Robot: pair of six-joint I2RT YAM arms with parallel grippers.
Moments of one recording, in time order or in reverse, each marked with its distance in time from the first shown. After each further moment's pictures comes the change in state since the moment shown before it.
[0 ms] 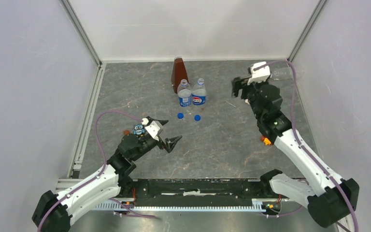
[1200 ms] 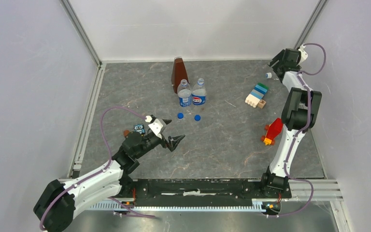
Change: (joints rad) left arm 0.000 0.148 0.000 0.136 0.019 -0.038; right arm -0.695 1.199 0.886 -0.177 -0.084 0.620
